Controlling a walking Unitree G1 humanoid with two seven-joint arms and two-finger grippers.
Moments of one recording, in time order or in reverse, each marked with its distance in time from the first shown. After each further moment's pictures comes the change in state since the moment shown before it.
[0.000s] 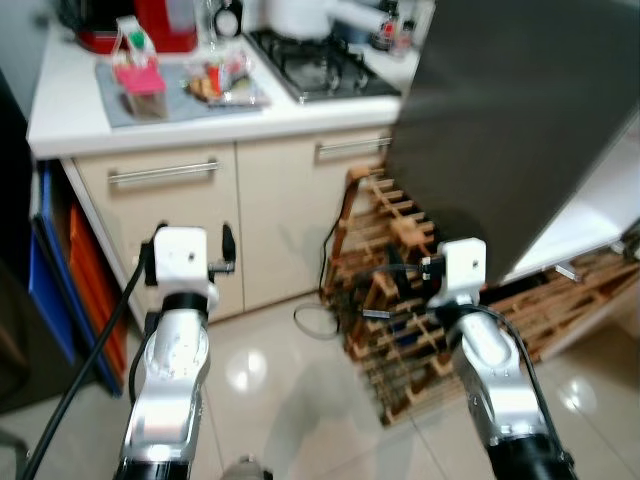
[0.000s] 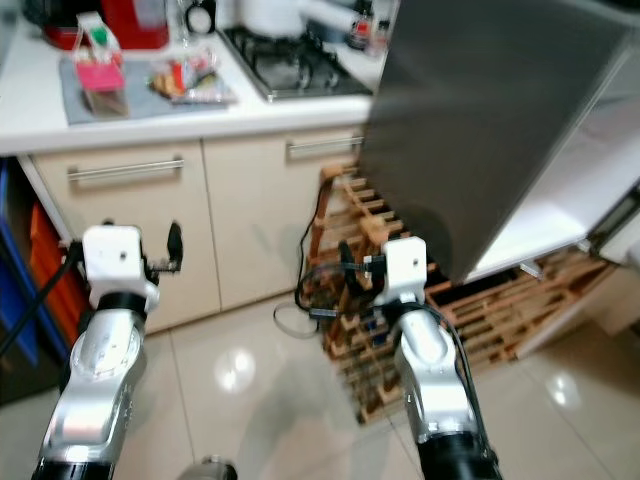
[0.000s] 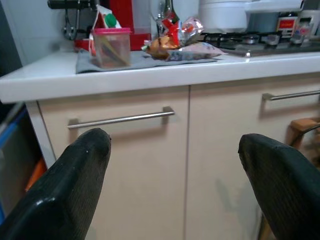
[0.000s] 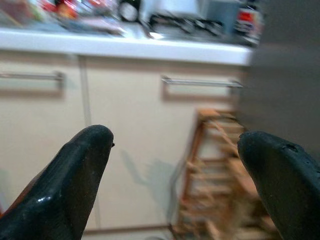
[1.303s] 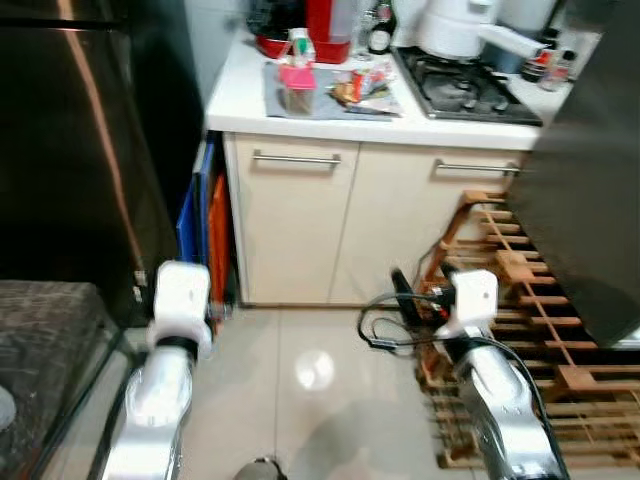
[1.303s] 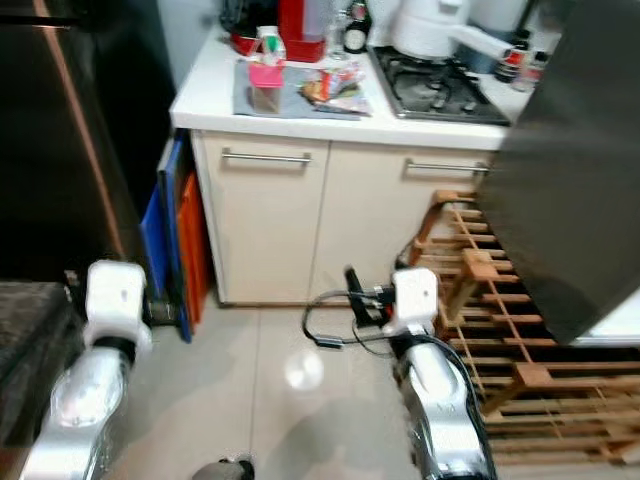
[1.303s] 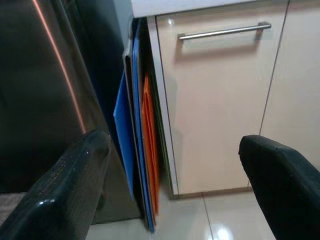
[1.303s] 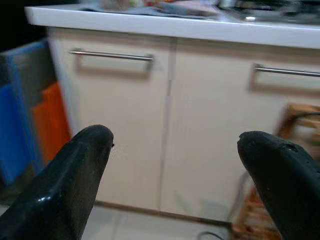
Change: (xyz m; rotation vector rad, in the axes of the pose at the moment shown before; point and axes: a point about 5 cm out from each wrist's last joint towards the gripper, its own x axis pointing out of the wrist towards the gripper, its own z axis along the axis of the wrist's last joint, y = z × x) left arm -0.042 0.006 -0.036 0.063 0.192 -0.125; right arm -0.040 -0.026 -0.026 0.011 0.091 -0.150
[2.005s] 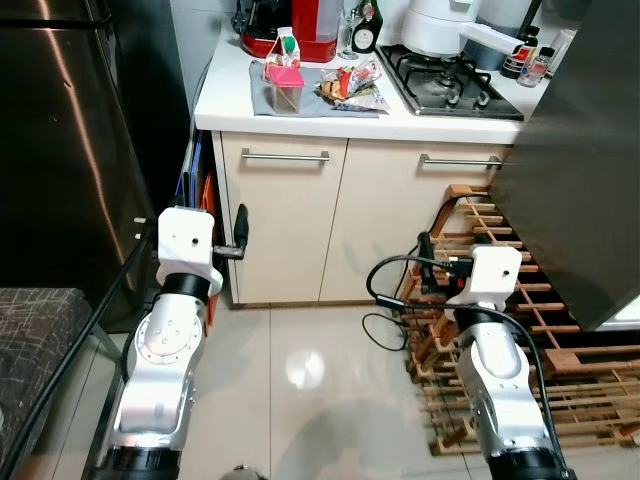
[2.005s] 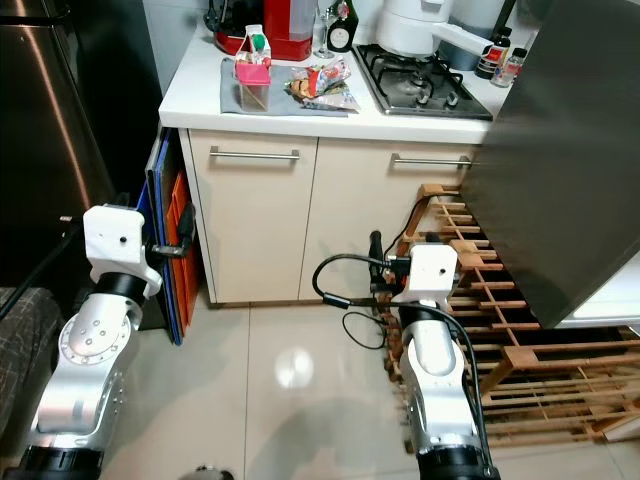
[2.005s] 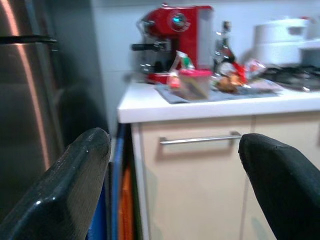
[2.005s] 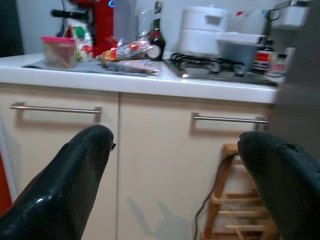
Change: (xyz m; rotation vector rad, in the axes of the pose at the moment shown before) left arm 0.040 0.000 0.076 -0.075 -0.331 -0.010; right arm 0.019 0.003 0.037 -0.045 -0.201 -0.130
